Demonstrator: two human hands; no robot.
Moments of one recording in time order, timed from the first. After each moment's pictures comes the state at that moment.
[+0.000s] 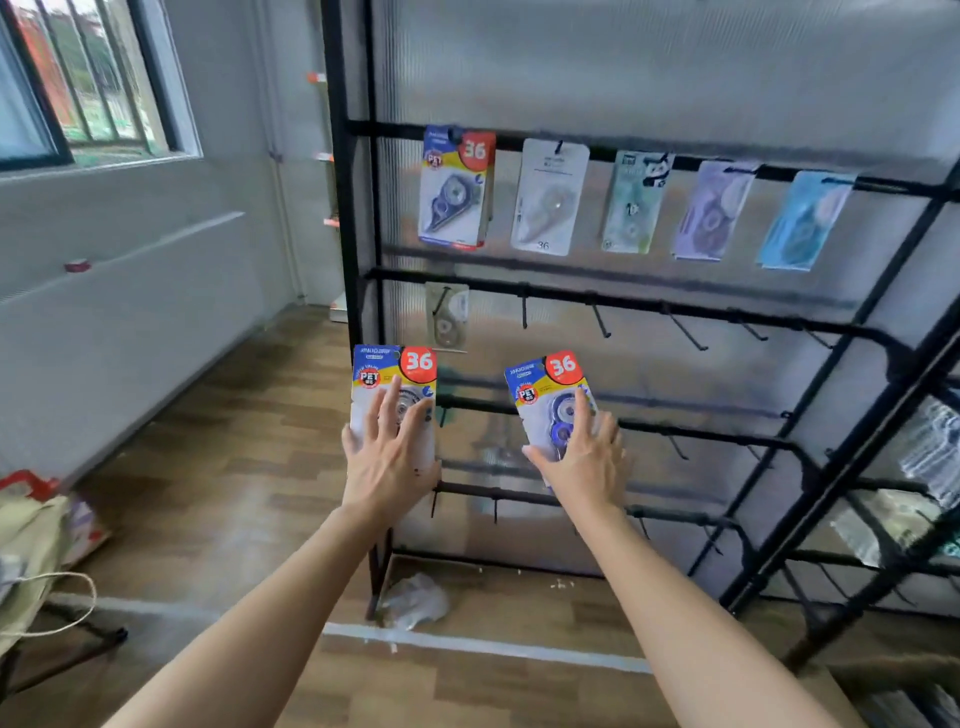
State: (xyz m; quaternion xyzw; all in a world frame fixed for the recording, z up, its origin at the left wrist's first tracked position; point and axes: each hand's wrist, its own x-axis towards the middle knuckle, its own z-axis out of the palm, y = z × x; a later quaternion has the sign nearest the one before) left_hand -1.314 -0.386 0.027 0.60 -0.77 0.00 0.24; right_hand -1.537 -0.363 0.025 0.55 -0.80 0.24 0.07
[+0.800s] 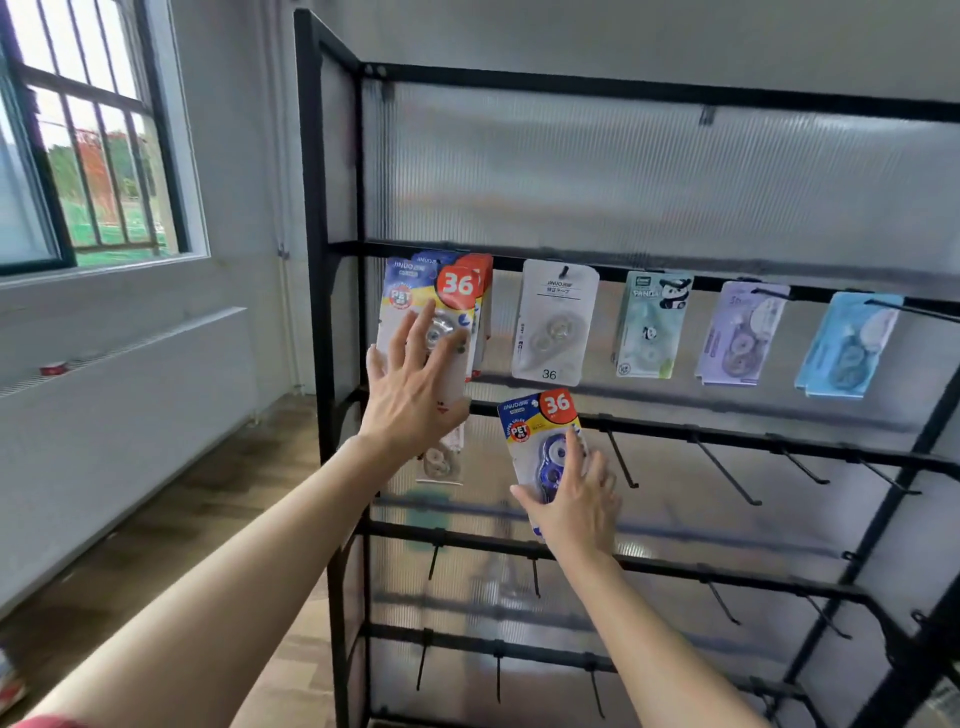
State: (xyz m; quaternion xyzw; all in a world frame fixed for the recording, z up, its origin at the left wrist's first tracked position) left_hand -1.364 -0.586 0.183 0.48 -0.79 0.15 0.34; right_hand -1.561 -0.543 0.072 0.55 -0.77 0.31 0.10
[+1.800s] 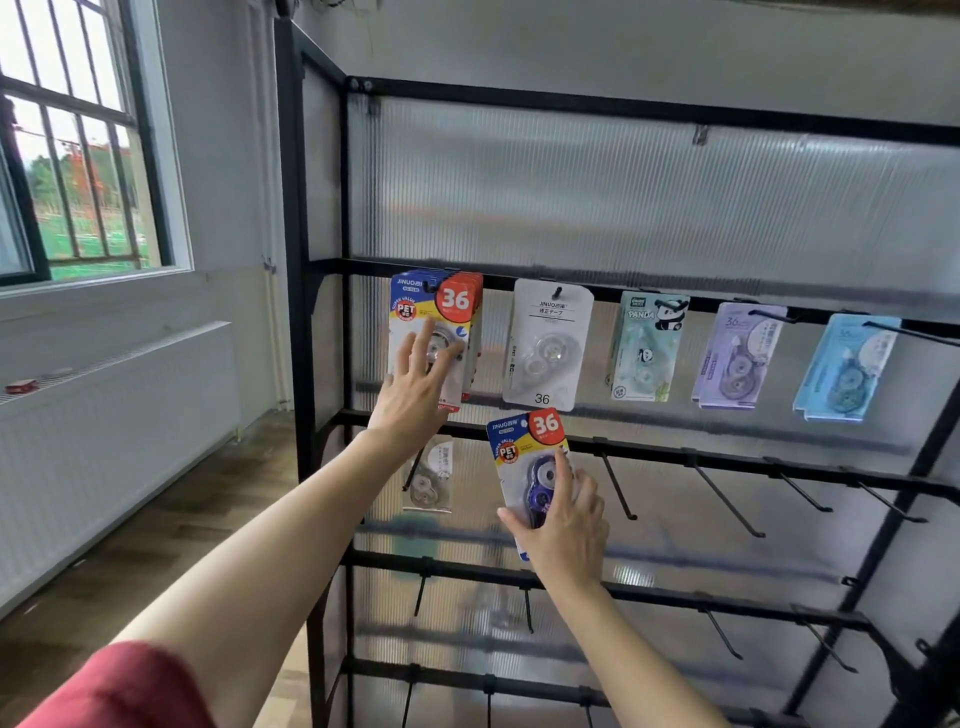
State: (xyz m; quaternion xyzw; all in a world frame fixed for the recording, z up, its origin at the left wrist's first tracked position) left_hand -1.385 -0.650 0.184 0.51 -0.81 0.08 0.30; right_hand -1.562 -0.561 0.069 0.56 -0.75 0.34 0.08
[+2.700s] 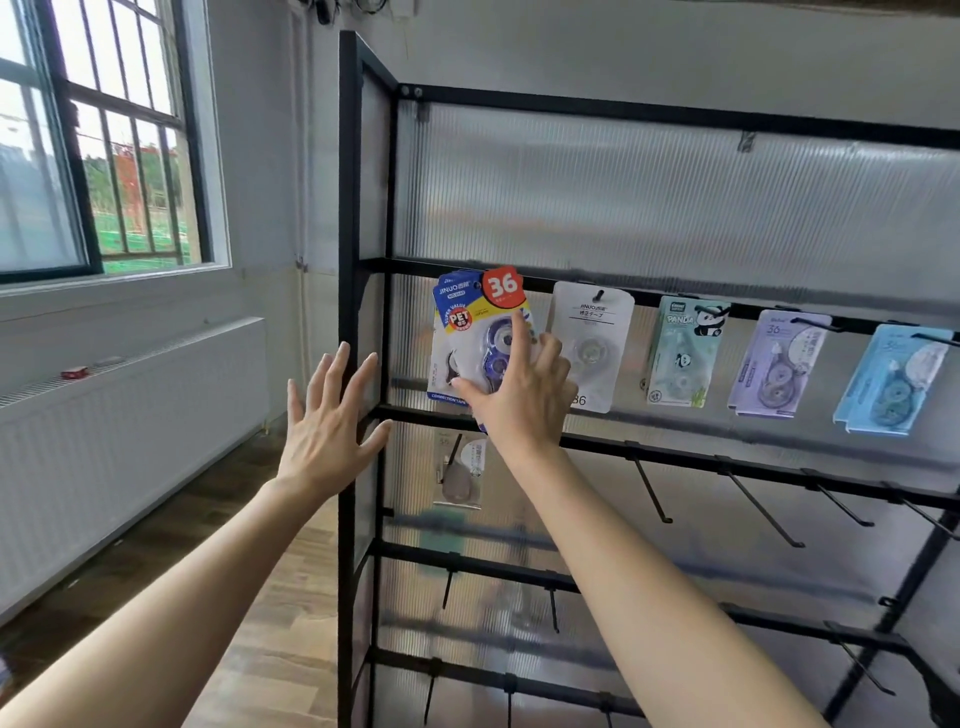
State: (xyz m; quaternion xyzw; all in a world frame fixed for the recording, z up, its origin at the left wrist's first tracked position) left_hand -1.264 -0.620 0.142 0.56 -0.73 0.13 0.36; right_hand -1.468 -0.590 0.202 0.61 -0.67 0.40 0.16
